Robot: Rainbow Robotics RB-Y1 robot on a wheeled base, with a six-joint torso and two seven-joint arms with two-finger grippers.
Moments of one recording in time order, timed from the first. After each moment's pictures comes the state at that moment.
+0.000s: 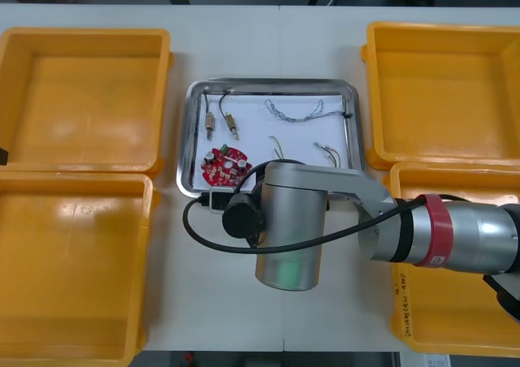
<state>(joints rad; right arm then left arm) -0.92 -0.47 1.18 -1.86 -0.26 1.52 1.64 -0.26 0.95 0.36 -2.10 1.03 1.91 -1.15</state>
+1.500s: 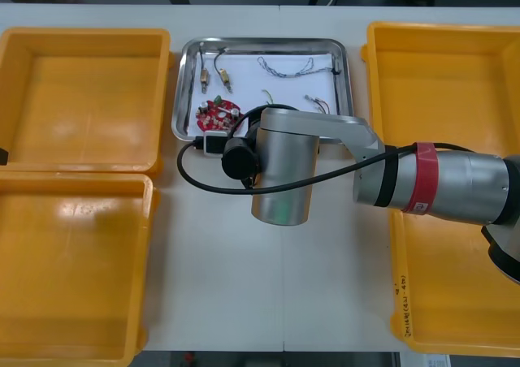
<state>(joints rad) -1.09 -0.47 1.19 -1.63 -0.25 1.29 1.64 -0.26 0.95 0.36 -2.10 1.03 1.91 -1.15</state>
